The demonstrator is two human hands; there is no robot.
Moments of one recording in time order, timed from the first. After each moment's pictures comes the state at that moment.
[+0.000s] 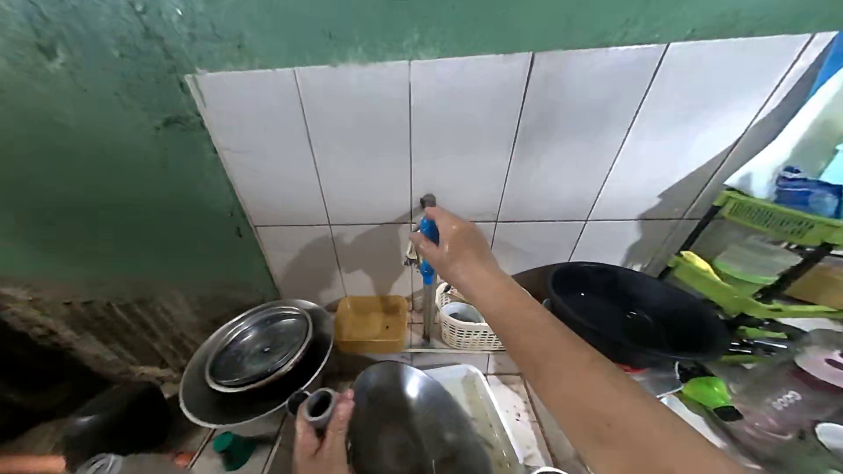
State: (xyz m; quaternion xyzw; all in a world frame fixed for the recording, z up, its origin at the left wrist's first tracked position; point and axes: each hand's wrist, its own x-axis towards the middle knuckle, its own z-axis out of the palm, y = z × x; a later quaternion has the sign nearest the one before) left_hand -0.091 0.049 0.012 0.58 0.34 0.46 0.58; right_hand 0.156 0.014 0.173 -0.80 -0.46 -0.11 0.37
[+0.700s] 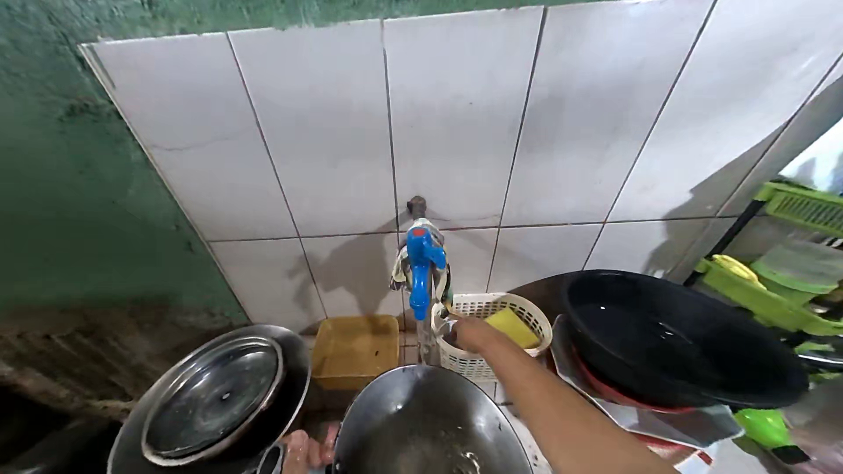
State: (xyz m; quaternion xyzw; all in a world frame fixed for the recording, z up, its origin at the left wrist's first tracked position) left_hand -0.029 0.112 -0.029 0.41 0.28 0.51 0.70; right_hand 0.312 0.045 -0.037 -0.90 -0.38 0.22 -0.01
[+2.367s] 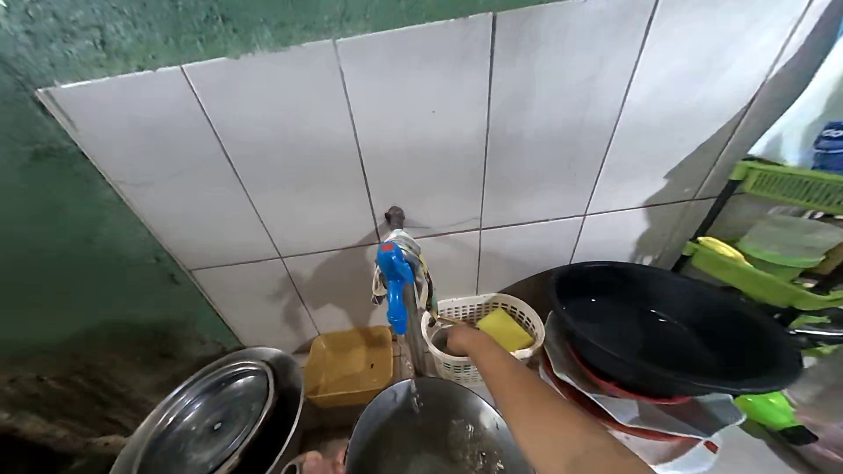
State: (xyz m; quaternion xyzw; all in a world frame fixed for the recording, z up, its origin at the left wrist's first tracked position) left_hand -0.012 0.096 -0.035 0.42 0.27 0.49 0.72; right_hand 0.327 0.057 -0.057 -0.88 -0.36 0.29 0.03
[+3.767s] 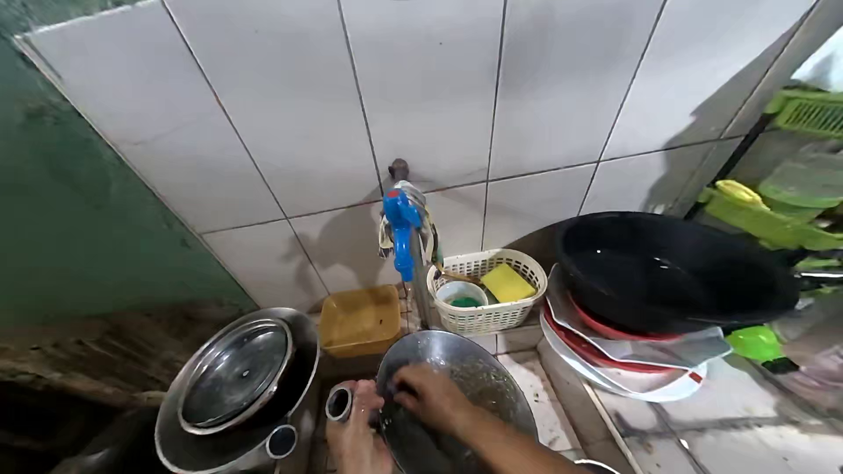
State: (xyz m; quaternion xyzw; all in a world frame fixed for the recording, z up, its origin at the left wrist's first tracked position) left_hand -0.003 0.069 -0.027 0.45 0.31 0.48 0.69; right_hand 0.120 0.007 -0.077 -0.76 -0.51 0.18 0.35
